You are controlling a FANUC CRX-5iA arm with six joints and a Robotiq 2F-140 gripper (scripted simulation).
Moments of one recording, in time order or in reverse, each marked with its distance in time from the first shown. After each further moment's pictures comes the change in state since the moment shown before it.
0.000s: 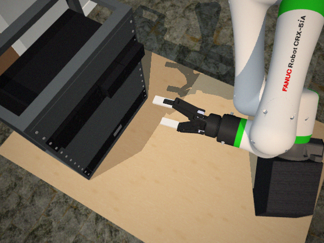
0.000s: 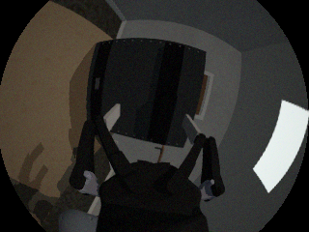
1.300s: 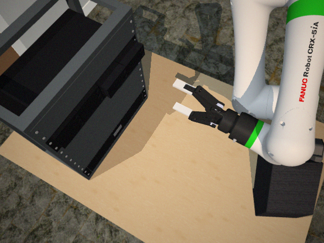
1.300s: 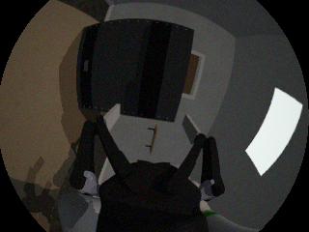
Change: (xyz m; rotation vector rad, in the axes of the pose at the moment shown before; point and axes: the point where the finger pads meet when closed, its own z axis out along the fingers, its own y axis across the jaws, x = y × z) arm -0.053 0.037 -0.045 -0.128 -0.174 0.010
